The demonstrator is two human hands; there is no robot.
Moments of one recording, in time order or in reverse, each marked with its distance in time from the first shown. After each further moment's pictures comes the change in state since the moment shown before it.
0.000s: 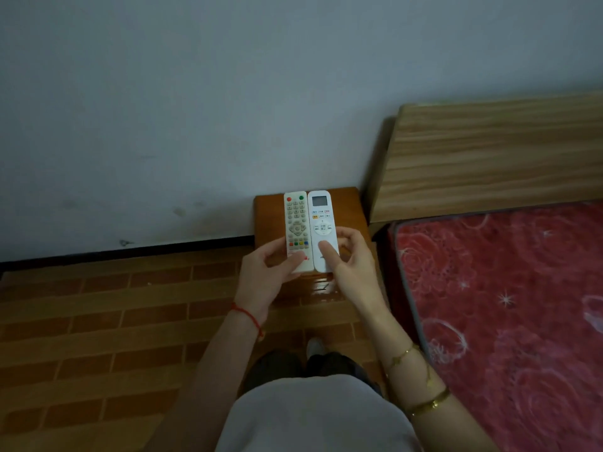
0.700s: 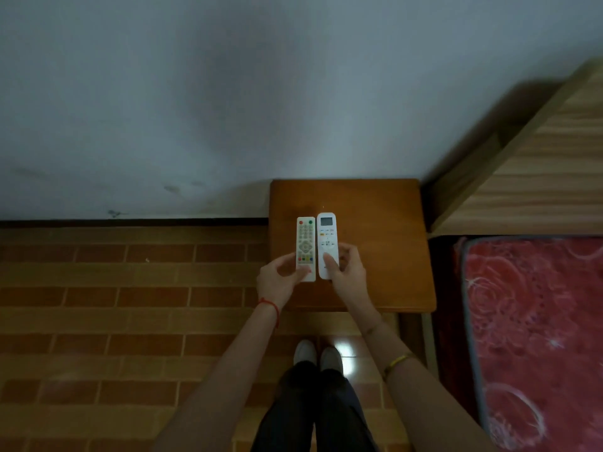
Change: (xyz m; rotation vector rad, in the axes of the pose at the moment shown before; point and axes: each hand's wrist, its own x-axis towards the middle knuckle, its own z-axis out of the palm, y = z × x) left_hand 0.324 -0.182 -0.018 0.232 0.134 -0.226; right_hand 0.271 0.227 0.114 -0.143 -0.072 0.237
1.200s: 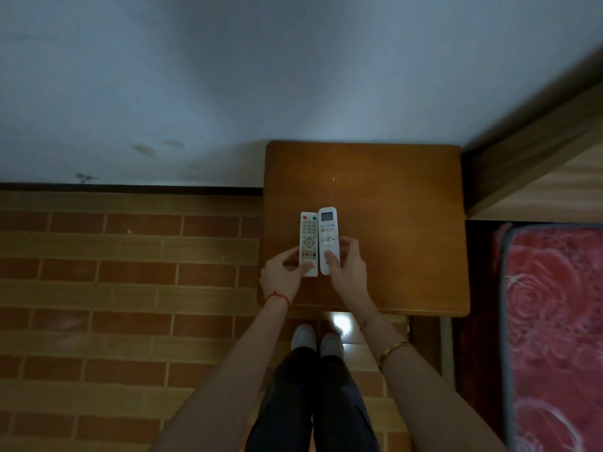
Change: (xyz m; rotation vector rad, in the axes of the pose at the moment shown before) left_hand 0.104 -0.094 0.053 0.136 0.075 -0.068; right_hand 0.084 0.112 0.043 -0.198 -0.035 0.080
